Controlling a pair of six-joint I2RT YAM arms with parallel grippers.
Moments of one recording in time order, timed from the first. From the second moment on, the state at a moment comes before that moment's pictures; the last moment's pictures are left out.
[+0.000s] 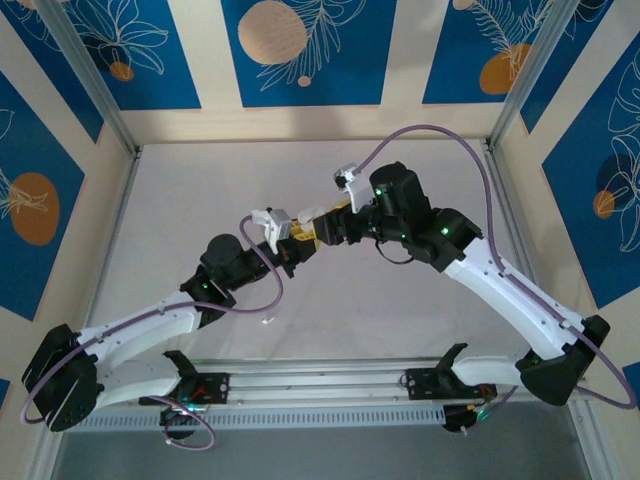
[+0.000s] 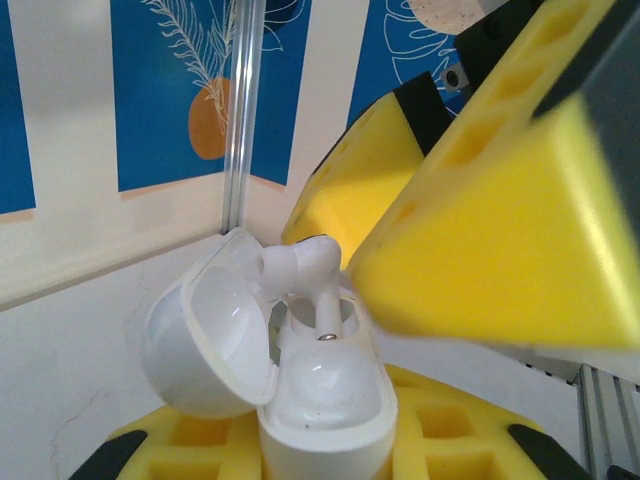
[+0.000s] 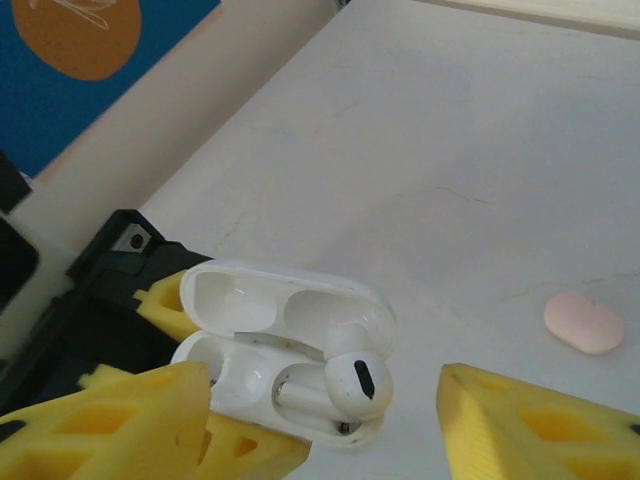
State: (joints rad) left arm -0.80 1.10 0.62 0.57 0.21 -0.18; right arm 0.75 1.22 1.36 -0.67 -0.22 0.29
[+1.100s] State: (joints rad) left arm -0.80 1.09 0.62 0.57 0.21 -0.18; right arm 0.68 1.28 1.38 -0.68 -0.35 0.38
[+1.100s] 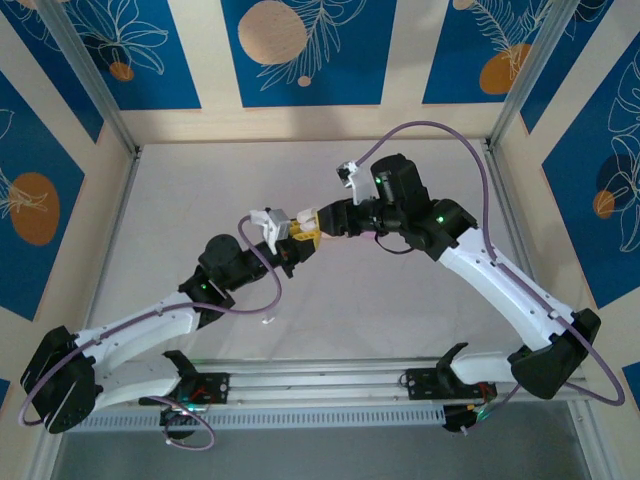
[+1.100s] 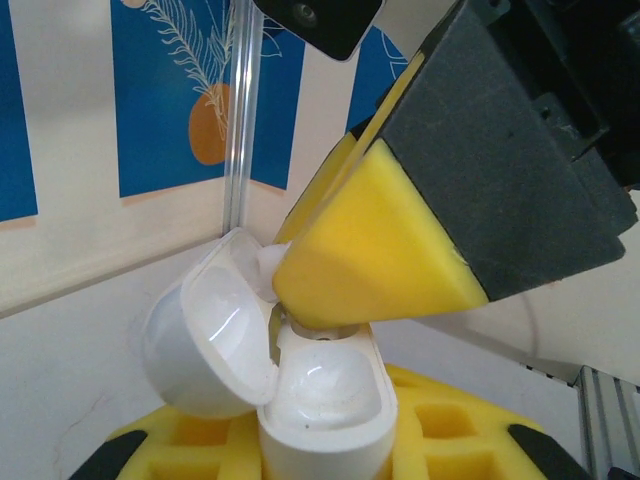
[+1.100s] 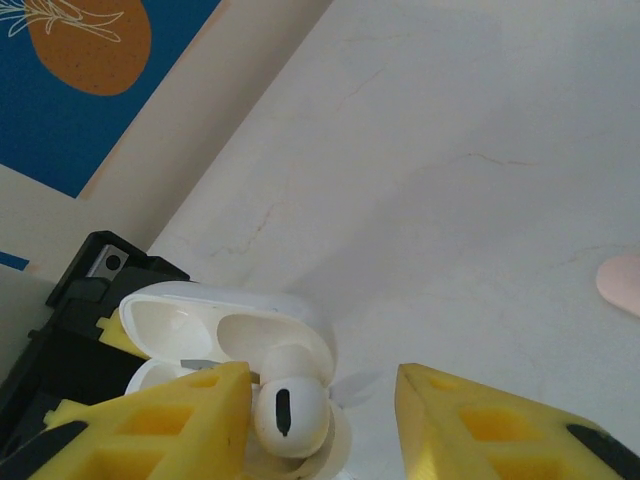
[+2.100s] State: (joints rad) left arm -0.80 1.08 0.62 0.51 0.21 -0.15; right arm 0.68 1.27 1.40 -0.72 -0.31 0.23
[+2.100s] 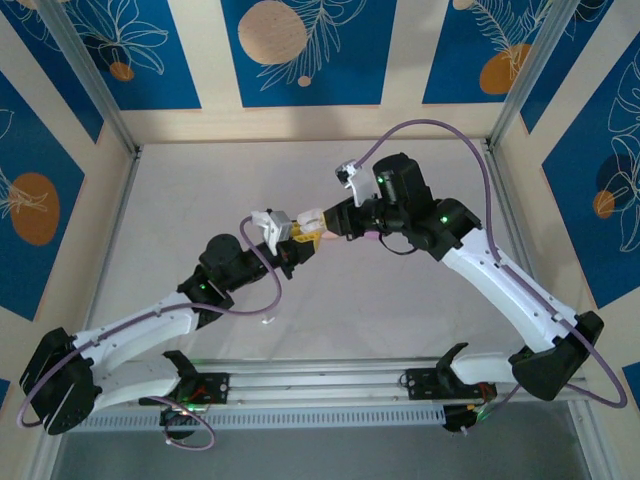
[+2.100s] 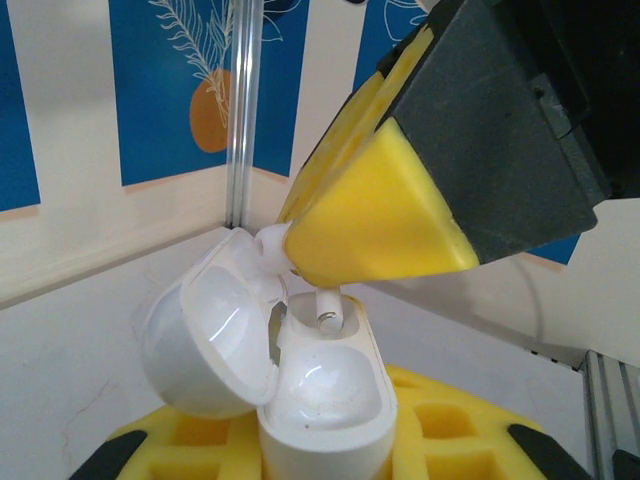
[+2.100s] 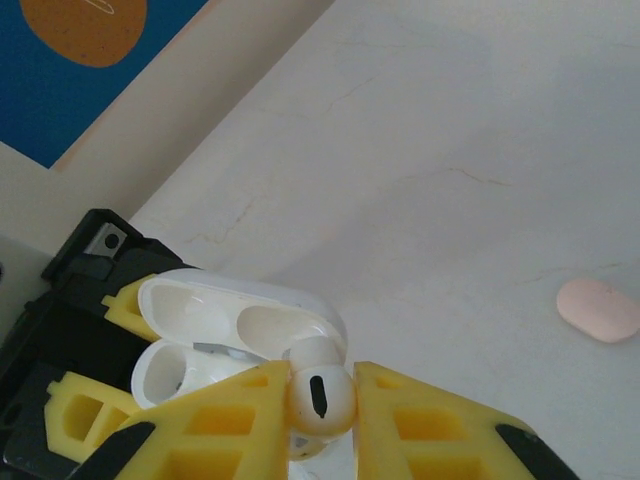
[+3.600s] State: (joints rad) left arm -0.80 1.06 0.64 0.42 0.32 -0.08; right arm 0.83 1.23 1.39 -0.78 -0.12 -0.41
